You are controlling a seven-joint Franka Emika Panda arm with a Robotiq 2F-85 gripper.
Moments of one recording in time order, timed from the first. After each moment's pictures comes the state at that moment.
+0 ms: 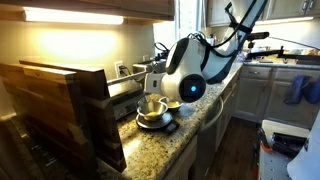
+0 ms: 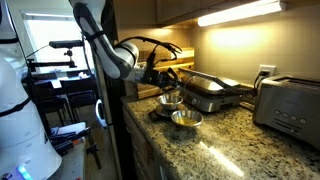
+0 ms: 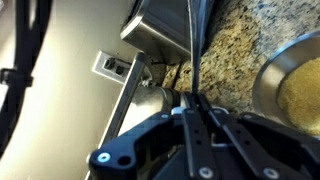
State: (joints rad) arm 0.10 0.08 0.13 -2.53 -2.11 2.13 0.58
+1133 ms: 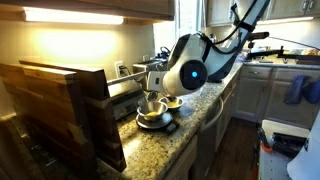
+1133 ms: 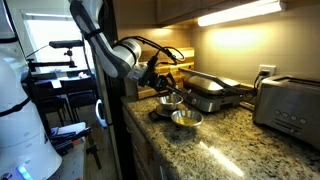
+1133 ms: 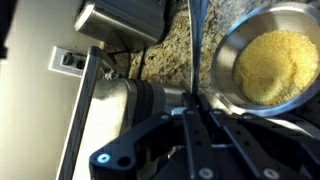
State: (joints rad) arm 0.07 0.06 0.11 -2.52 -1.99 2.35 0.54
